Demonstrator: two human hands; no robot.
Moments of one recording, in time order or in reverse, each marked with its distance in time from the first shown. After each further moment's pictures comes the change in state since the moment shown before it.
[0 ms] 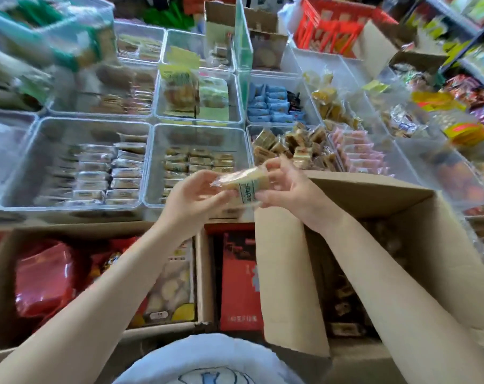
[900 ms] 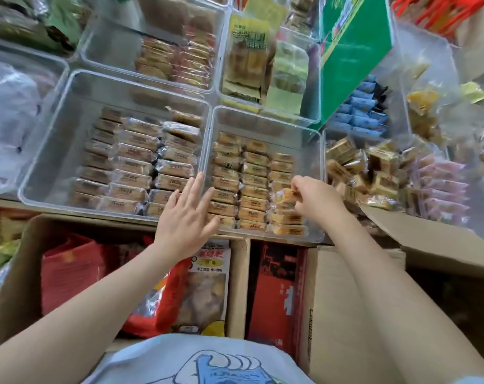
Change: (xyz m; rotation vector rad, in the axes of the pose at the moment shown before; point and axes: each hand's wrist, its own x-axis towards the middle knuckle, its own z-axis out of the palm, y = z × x) left_hand 0.070 -0.182 -0.126 1.089 -0.136 -0.122; right_hand 0.227 0.069 0.039 -1.405 -0.091 0.279
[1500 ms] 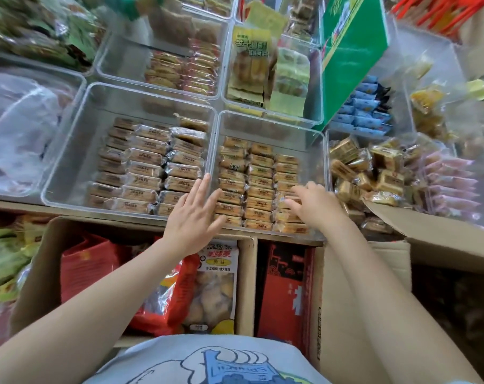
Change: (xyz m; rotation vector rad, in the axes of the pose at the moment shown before) left_hand 0.001 -0.003 -0.005 0.014 -0.068 0.019; right_hand -0.019 -0.013 0.005 0.109 -0.089 0.063
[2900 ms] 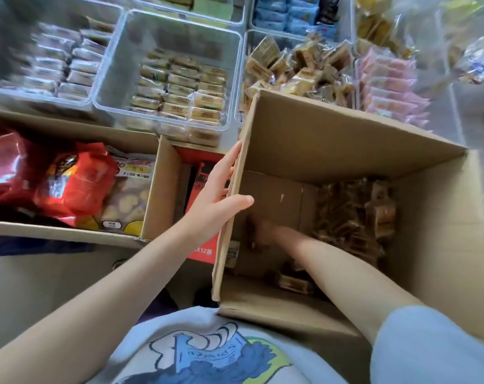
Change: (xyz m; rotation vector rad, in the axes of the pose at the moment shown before) left_hand -0.137 0.363 0.047 -1.159 -0.007 -0.064; right_hand -0.134 0.190 0.256 0.267 -0.574 -0.172
